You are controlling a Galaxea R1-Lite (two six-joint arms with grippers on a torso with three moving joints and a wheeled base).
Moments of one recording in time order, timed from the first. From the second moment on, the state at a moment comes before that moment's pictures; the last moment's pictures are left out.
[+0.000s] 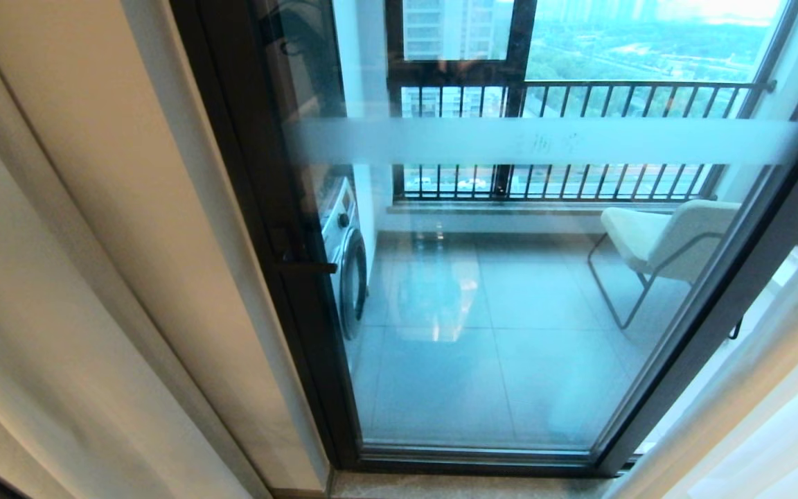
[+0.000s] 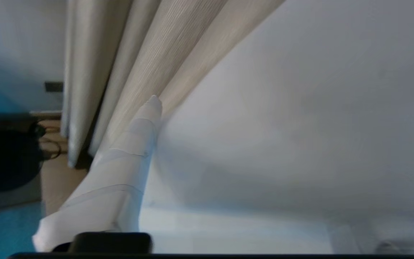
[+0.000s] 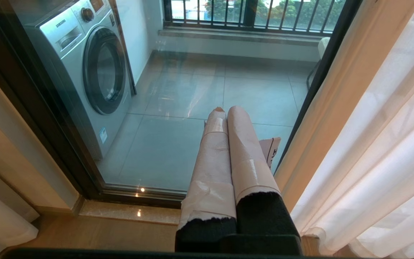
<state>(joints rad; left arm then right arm) 0.84 1.73 -1.41 0.08 0.12 -0.69 0.00 0.00 0.00 0.00 0.03 -0.04</state>
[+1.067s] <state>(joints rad) 0.75 1.08 -0.70 0.08 0.12 -0.59 0.00 0.00 0.00 0.00 0.03 -0.04</state>
